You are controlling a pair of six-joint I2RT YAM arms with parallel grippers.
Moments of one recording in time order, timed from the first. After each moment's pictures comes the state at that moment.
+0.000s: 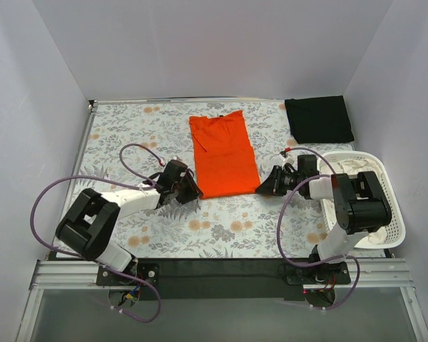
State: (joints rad) left arm -0.57 1.54 0.67 0.02 0.04 -0.98; right arm 0.12 1.70 0.58 0.30 -0.86 0.45
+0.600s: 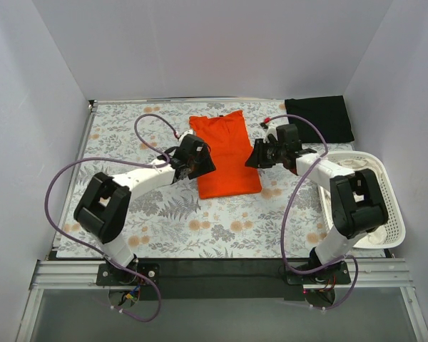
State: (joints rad) left arm -0.61 1.65 1.05 -0.18 -0.10 -0.85; right arm 0.31 1.63 0.96 -0.03 -0.51 0.28
